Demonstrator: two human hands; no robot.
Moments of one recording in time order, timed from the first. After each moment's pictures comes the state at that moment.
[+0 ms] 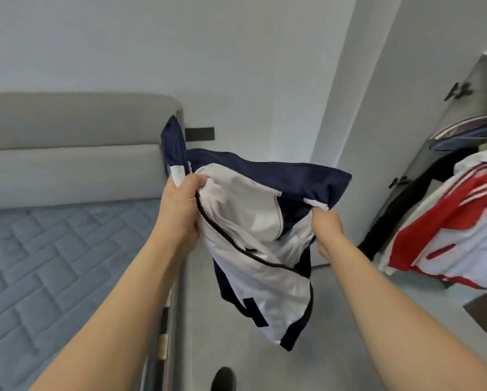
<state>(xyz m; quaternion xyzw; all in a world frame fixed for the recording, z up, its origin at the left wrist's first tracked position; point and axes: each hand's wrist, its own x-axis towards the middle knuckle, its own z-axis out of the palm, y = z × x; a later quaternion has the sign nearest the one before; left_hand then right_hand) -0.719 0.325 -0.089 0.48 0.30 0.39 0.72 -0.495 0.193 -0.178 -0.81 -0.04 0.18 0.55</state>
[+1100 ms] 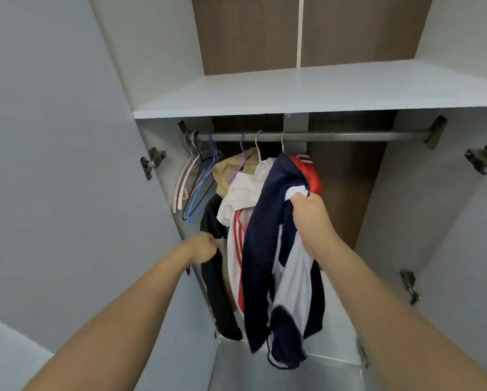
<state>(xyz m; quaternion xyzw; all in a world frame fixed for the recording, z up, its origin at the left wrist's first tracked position) 0.069 0.157 -0.137 0.95 -0.18 -0.23 0.10 -0.052 -0.046 -0.071 -0.65 0.29 -0.18 0.68</state>
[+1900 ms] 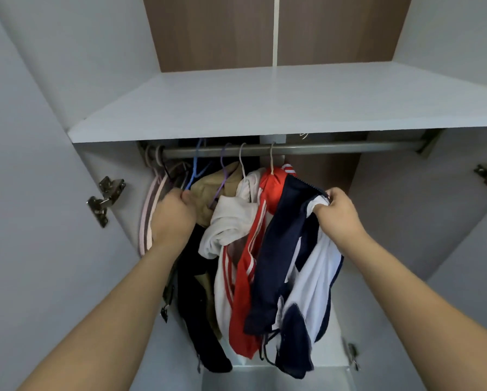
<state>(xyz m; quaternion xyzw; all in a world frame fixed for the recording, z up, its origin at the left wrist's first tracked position) 0.222 0.106 -0.099 0.91 -0.13 0.14 0.36 0.034 -0.130 -0.090 -0.77 0.34 -0.26 0.47</state>
